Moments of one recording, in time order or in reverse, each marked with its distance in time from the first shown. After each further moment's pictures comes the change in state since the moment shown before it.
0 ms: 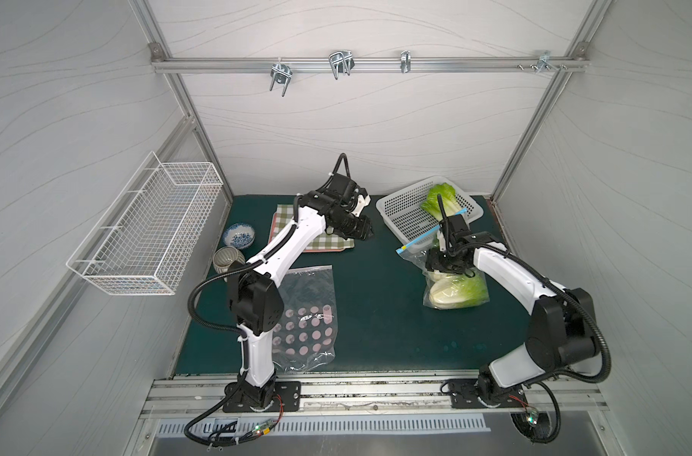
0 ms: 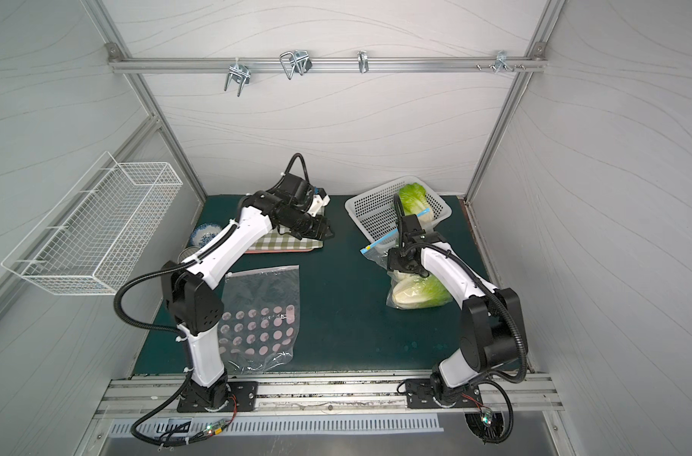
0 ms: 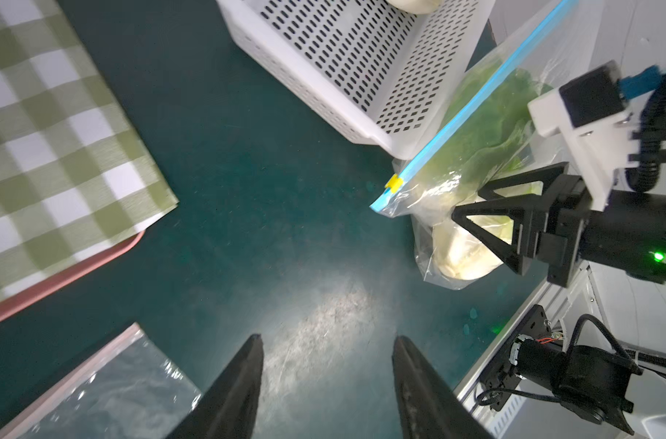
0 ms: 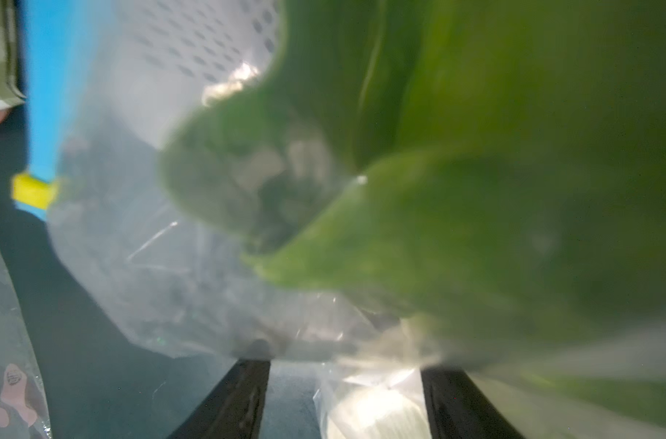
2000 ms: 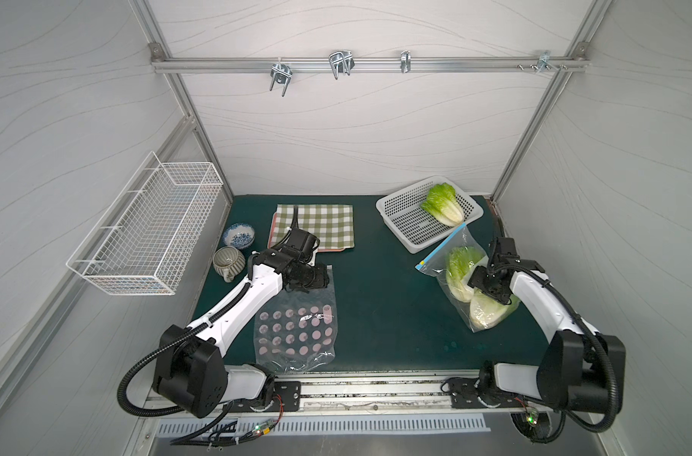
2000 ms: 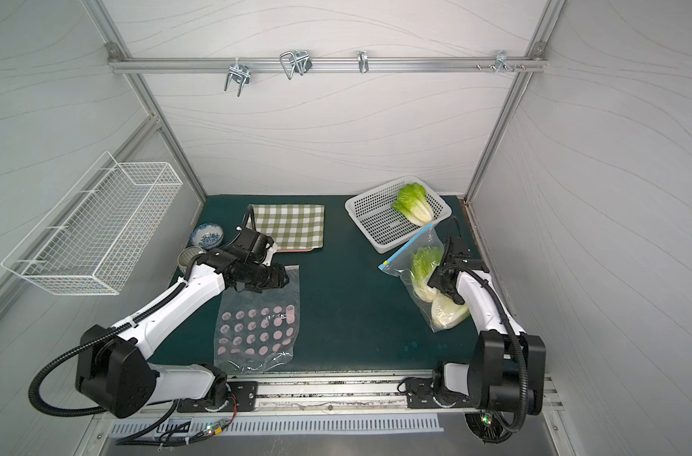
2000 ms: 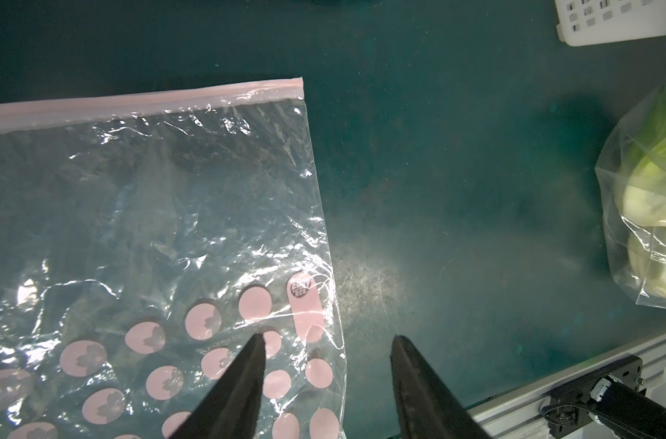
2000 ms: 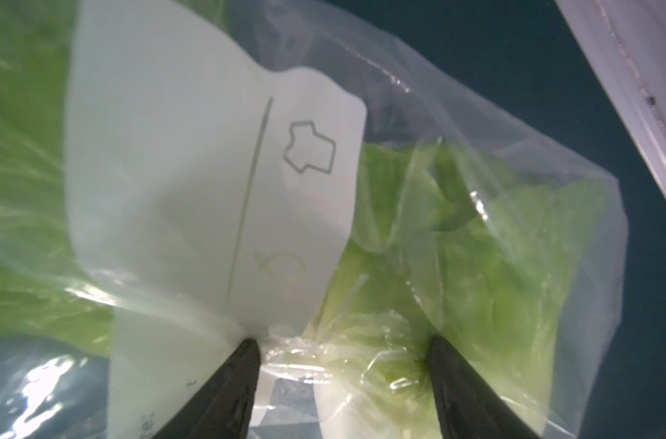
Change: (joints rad) left arm 0.092 -0.526 -0.805 0.158 -0.188 -0.240; right arm -0.328 -0.253 -0.269 -0.004 0.112 0.149
